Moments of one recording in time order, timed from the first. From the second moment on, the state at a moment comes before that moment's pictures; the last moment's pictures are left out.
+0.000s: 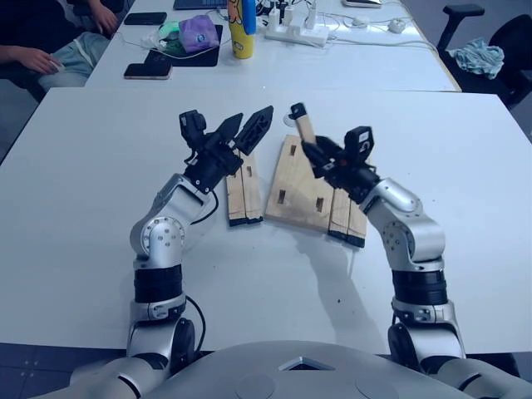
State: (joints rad) left arm -0.32 0.04 0.13 -0.16 -0.89 0.64 -0.39; right arm -0.23 -0.23 0.01 -0.16 0.37 0.51 0.50
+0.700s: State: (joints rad) left arm -0.40 0.08 0.15 -0.09 -0.98 0.87 -0.33; right arm -0.11 -0.22 0.10 -0.27 0.41 0.36 0.61
